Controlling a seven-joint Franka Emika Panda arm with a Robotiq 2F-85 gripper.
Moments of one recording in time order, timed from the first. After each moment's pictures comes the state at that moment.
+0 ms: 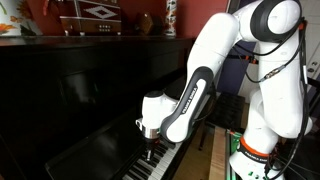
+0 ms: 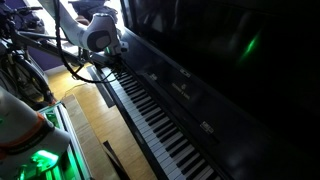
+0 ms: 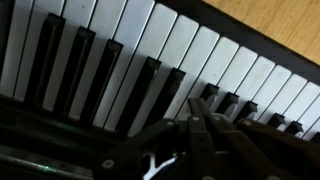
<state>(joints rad) 0.23 0.26 0.20 -2.53 0.05 2.82 0.01</state>
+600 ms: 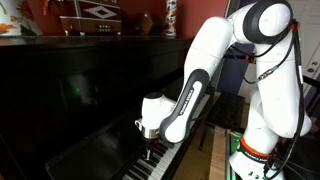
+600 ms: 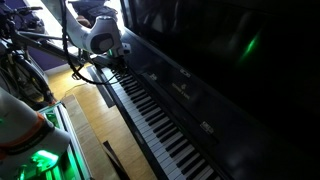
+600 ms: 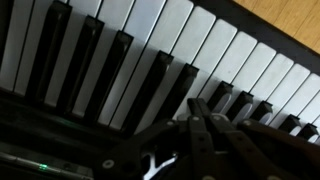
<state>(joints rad) 0.21 0.30 0.20 -2.52 0.03 2.85 -0.02</state>
